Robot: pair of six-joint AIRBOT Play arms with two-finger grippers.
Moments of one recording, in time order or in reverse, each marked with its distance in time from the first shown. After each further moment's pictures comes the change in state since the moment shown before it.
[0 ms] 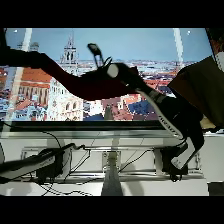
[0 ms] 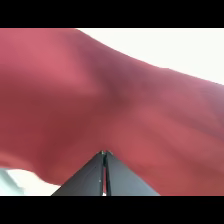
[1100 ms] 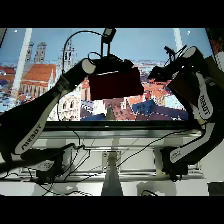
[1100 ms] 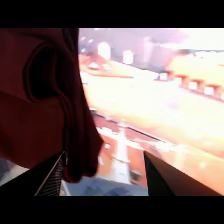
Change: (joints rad) left arm -0.785 -0.306 0.000 -0.048 0.911 -0.004; right arm -0.731 0.016 -0.180 0.030 0.541 -0.232
